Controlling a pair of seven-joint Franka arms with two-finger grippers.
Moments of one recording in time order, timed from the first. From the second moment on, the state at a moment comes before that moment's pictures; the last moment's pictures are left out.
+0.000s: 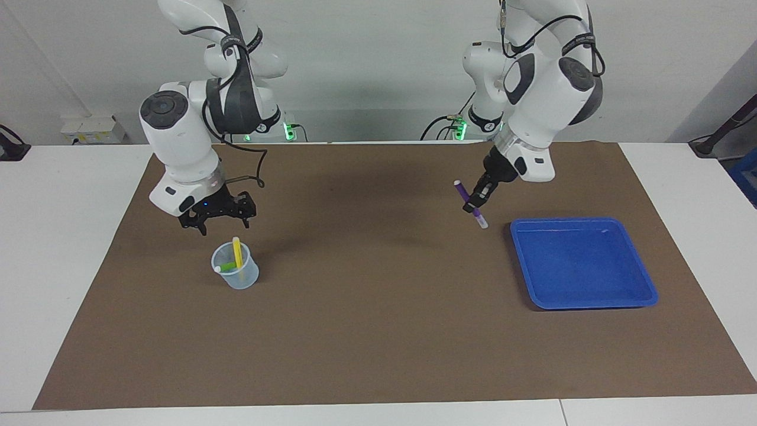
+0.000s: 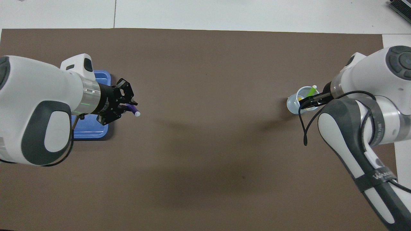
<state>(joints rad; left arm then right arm) -0.23 0.01 -0.04 -1.91 -0.30 2.04 -1.02 -0.01 0.13 0.10 -1.87 -0.07 2.00 -0.09</state>
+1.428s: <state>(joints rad) 0.13 0.03 -0.04 -1.91 0.06 2.09 0.00 -0.02 0.14 0.10 -1.97 -0.06 2.12 -0.01</state>
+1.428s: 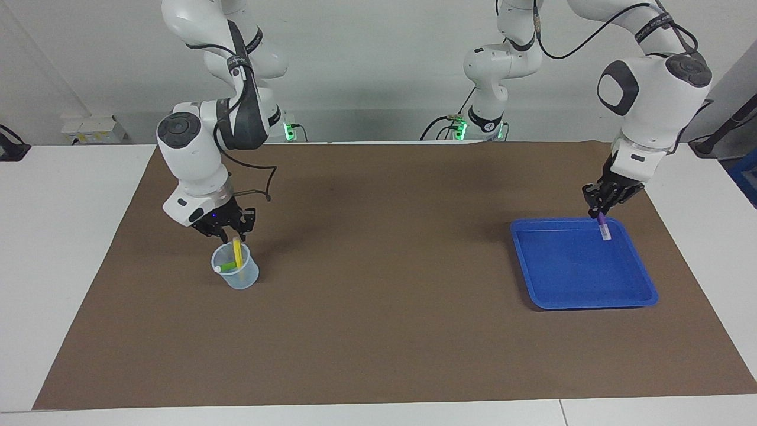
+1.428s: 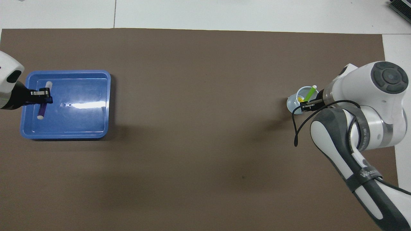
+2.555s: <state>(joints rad) 0.25 0.33 -0.05 -1.91 0.06 2.44 0.26 -0.02 0.15 0.10 -1.98 -0.06 2.14 -0.01</state>
